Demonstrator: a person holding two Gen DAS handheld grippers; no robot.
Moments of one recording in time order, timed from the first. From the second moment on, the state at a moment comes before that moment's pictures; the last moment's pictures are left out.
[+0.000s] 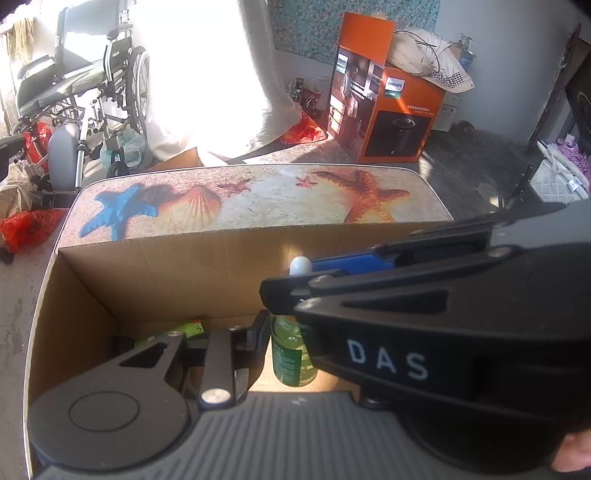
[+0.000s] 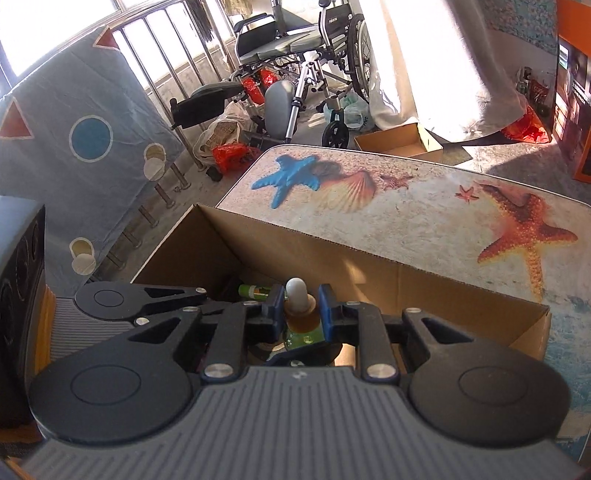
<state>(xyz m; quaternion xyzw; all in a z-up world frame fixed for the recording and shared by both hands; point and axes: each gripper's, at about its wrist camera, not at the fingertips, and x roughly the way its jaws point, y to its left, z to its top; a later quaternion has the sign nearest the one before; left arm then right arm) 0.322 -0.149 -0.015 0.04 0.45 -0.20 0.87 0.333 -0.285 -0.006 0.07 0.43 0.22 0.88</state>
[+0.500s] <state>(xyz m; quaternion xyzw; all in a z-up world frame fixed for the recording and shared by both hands) 0.324 -0.149 -0.023 0.02 0.47 -0.20 0.86 0.349 -0.282 -0.025 0.05 0.43 0.21 0.88</state>
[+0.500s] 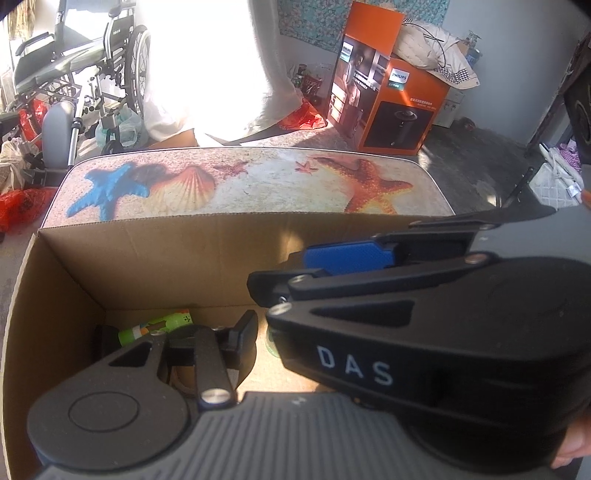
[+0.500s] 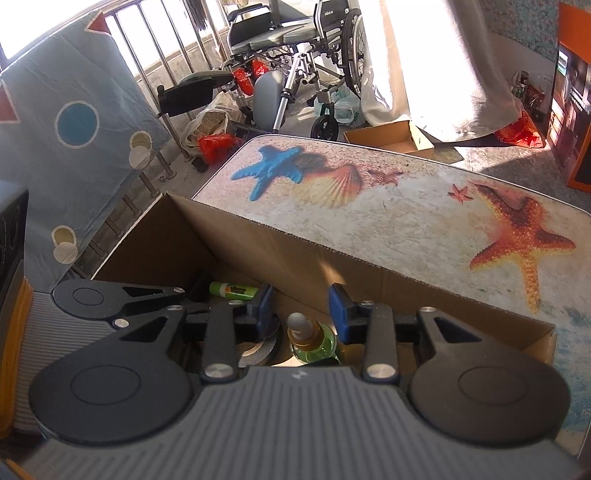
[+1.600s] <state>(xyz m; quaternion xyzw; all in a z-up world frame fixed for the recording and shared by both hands) 0.044 -0.069 -0.021 0.10 0.36 -0.27 0.89 0.064 -0.288 -0.054 0.28 0.40 0.20 0.85</state>
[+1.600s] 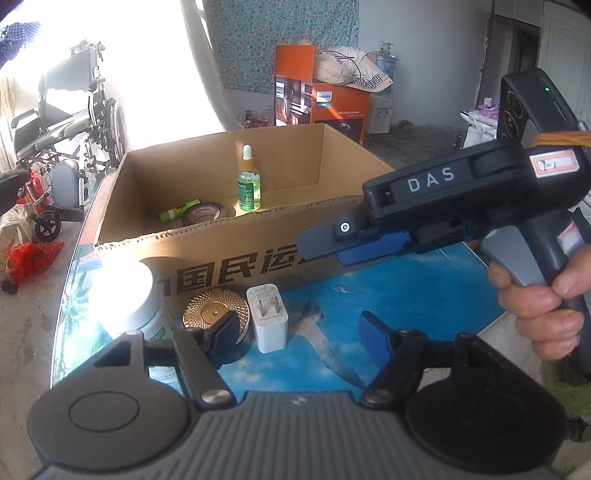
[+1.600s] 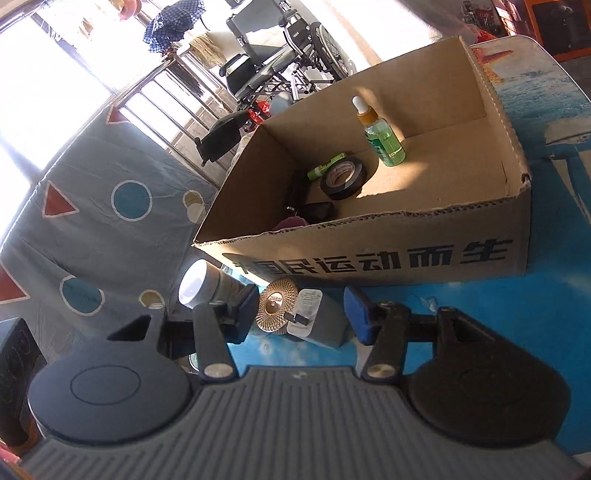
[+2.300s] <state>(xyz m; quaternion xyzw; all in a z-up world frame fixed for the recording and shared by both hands) 0.071 -0.076 -0.076 0.09 0.40 -0.22 0.89 0.120 -0.257 -0.095 0.31 0.46 0.18 0.82</state>
